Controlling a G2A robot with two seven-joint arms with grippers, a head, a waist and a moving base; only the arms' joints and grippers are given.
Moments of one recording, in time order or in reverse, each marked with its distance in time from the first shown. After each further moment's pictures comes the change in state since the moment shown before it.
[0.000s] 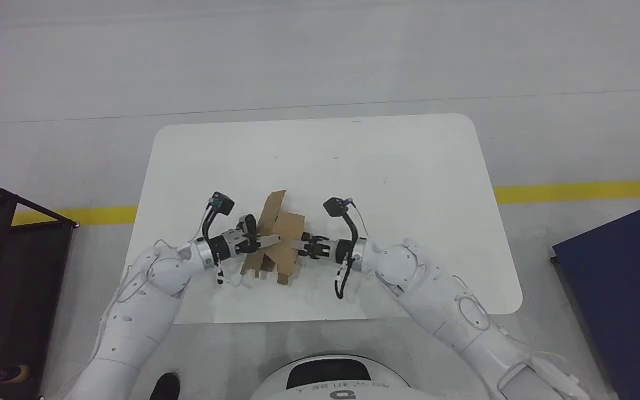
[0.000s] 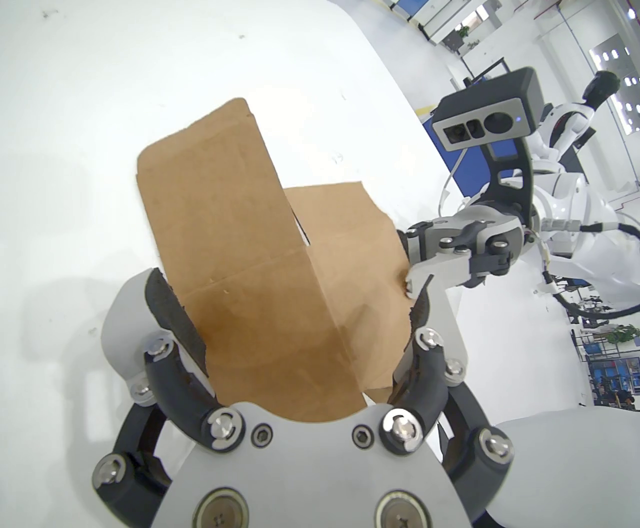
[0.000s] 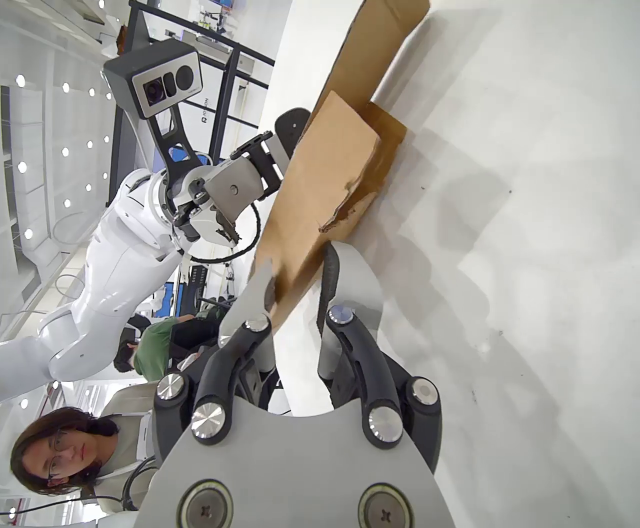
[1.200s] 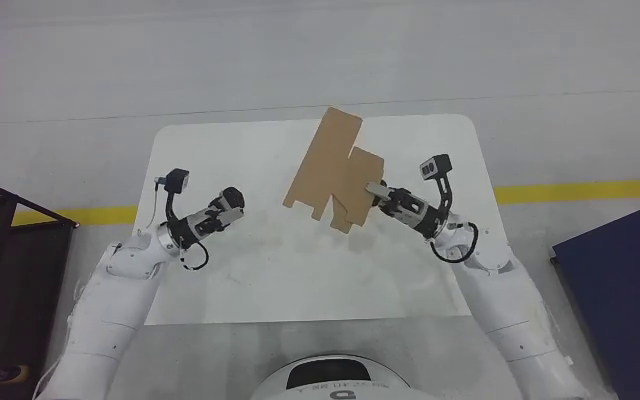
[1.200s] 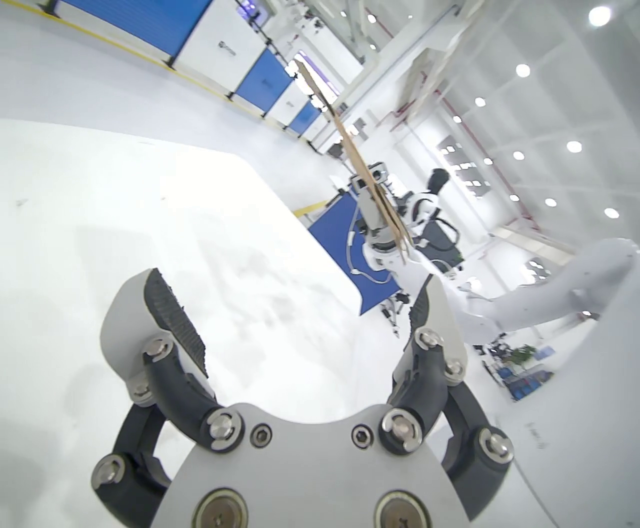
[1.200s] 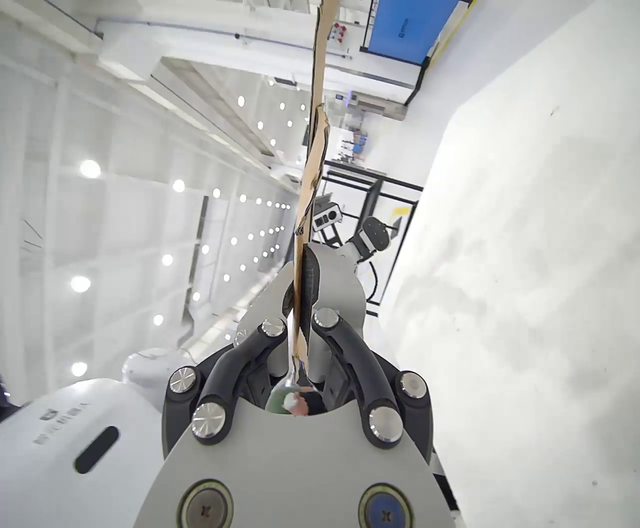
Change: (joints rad) left arm -0.076 0.072 -0.041 -0.015 -0.779 -0.193 -0.331; right arm -0.191 0.106 0.498 -0.234 0.722 -0.038 0.298
